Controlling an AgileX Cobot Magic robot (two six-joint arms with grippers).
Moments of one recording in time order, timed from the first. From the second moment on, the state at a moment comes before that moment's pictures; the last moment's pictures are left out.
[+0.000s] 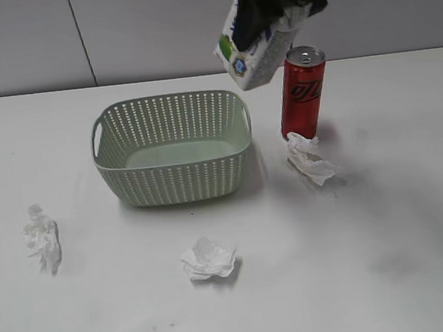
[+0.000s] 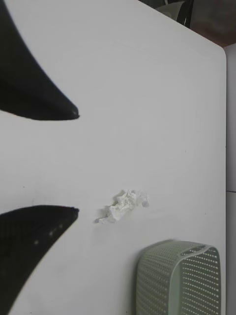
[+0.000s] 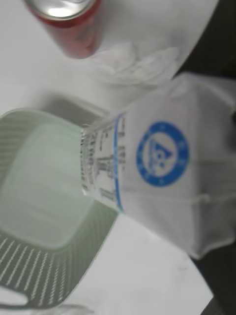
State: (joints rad) left arm -0.09 0.00 -0.48 -0.05 1.08 0.08; right arm 0.50 1.89 -1.80 0.24 1.09 -0.06
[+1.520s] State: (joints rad) left arm -0.09 0.00 -0.48 -0.05 1.08 0.08; right arm 0.63 2.31 -1.91 0.11 0.83 -0.24
